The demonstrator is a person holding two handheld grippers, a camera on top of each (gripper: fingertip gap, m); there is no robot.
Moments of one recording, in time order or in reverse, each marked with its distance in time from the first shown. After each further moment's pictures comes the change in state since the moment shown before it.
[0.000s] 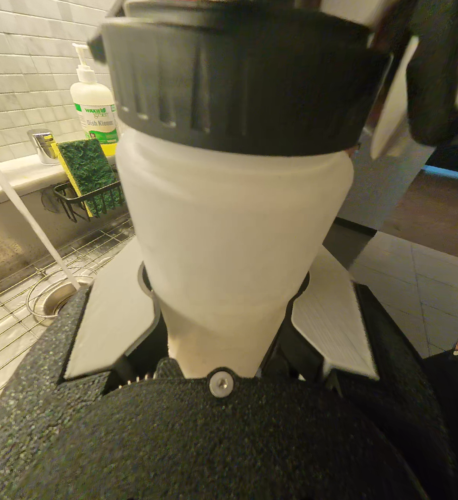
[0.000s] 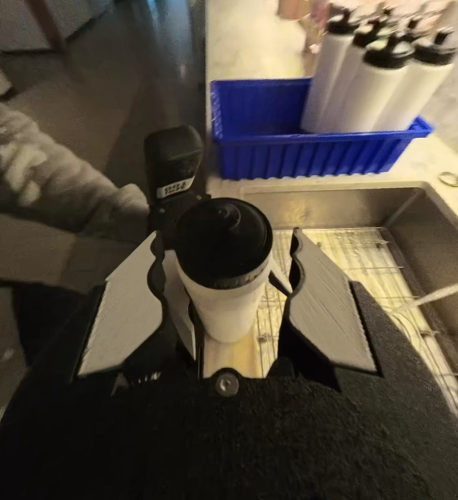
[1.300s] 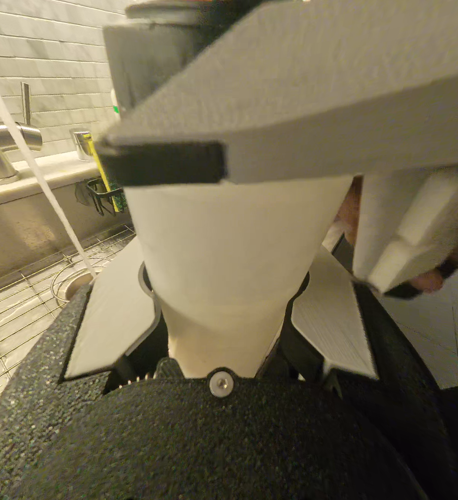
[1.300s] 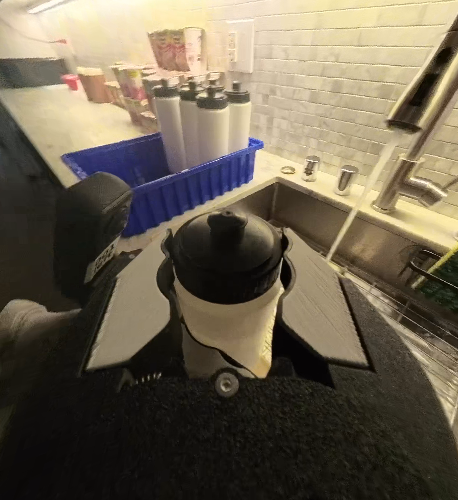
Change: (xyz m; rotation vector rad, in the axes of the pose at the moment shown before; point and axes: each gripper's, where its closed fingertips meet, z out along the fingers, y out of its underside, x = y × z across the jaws) left arm -0.014 -0.001 0.001 0.019 -0.135 -0.022; right arm 0.021 0.001 0.002 0.216 0.662 0.203
